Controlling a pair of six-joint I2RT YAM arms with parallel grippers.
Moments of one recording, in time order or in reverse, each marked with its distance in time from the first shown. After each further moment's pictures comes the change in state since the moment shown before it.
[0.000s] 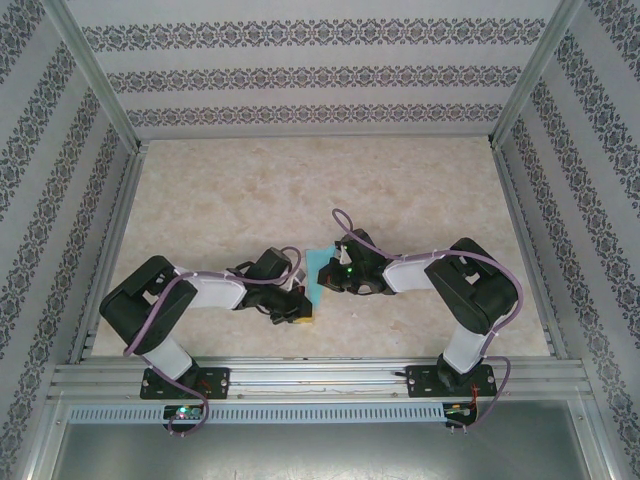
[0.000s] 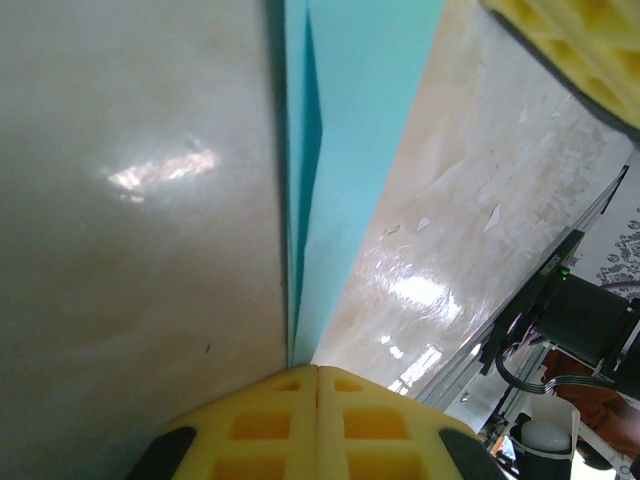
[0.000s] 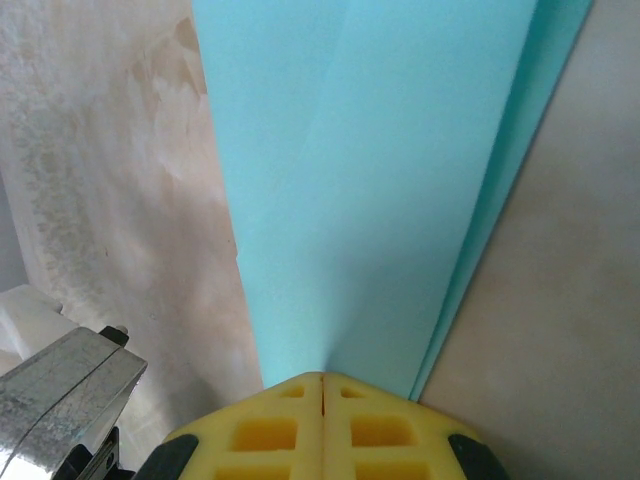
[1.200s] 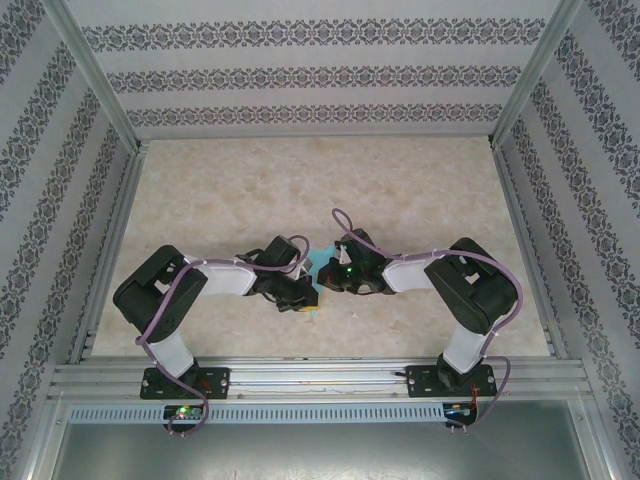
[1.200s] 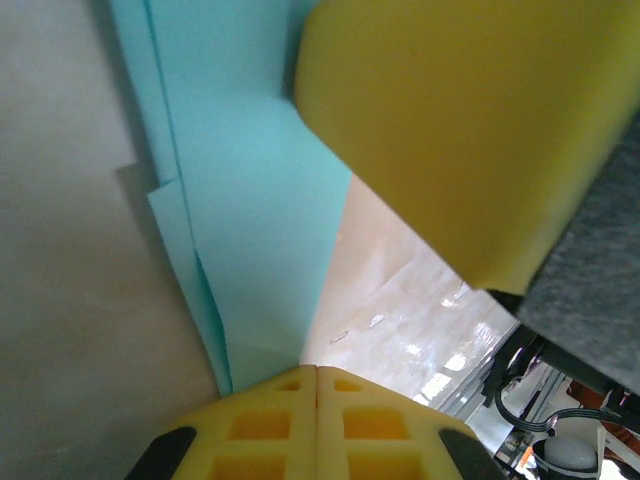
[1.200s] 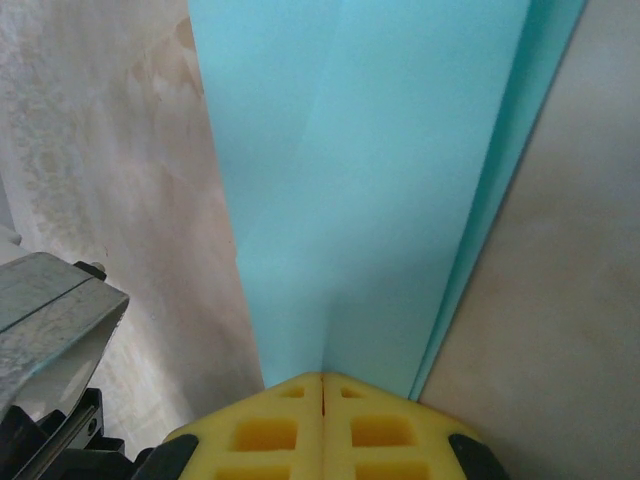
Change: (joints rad) left arm 0.023 0.097 0.154 -0.099 -0.024 0.084; right arm 0.001 -0.004 0.002 -0.001 0.000 0.000
